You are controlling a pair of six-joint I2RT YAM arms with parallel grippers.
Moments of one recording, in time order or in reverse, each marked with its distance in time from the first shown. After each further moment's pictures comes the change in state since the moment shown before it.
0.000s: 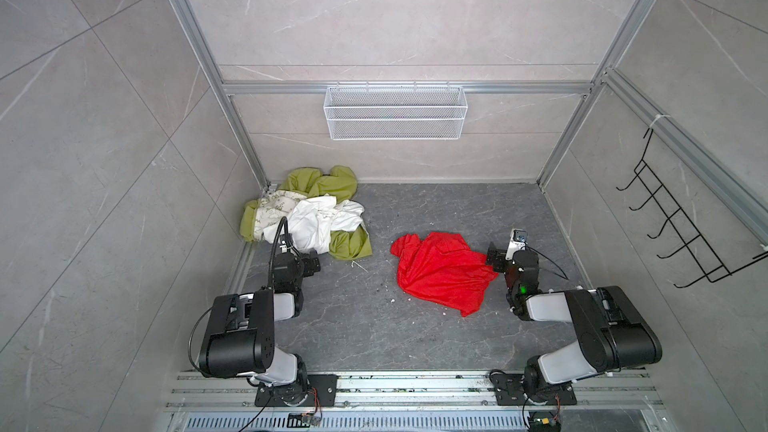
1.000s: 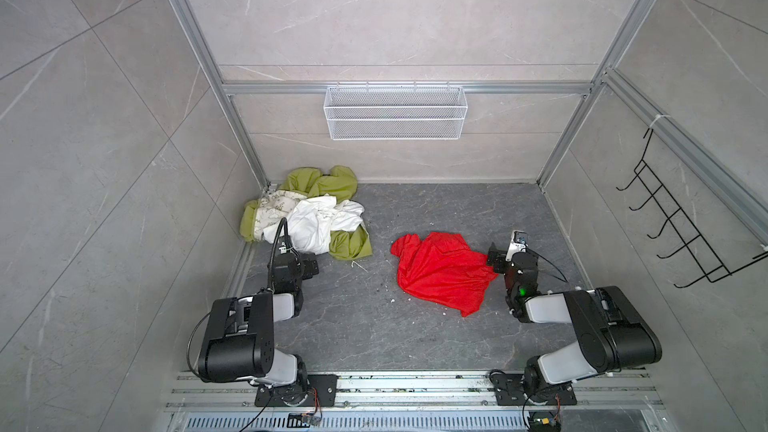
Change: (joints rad) left arm -0.001 -0.021 0.000 -0.079 -0.042 0.001; right arm 0.016 0.000 -0.018 0.027 0.063 0.000
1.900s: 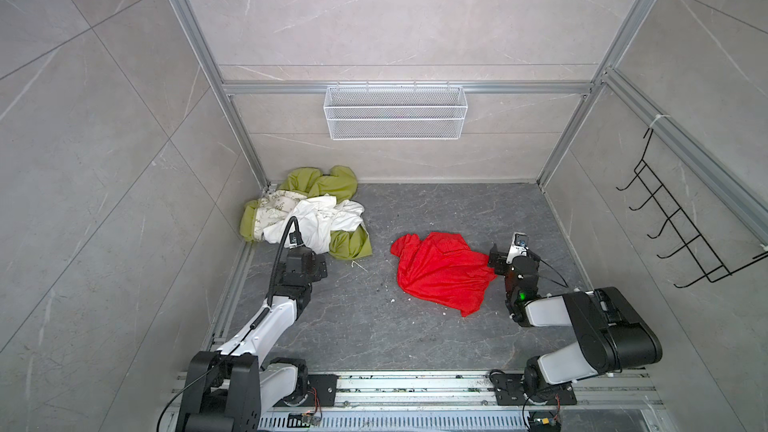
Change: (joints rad) left arm -0.192 -0.294 0.133 -0.623 -0.226 -0.055; right arm 0.014 0.000 -0.026 0.055 0.036 -0.026
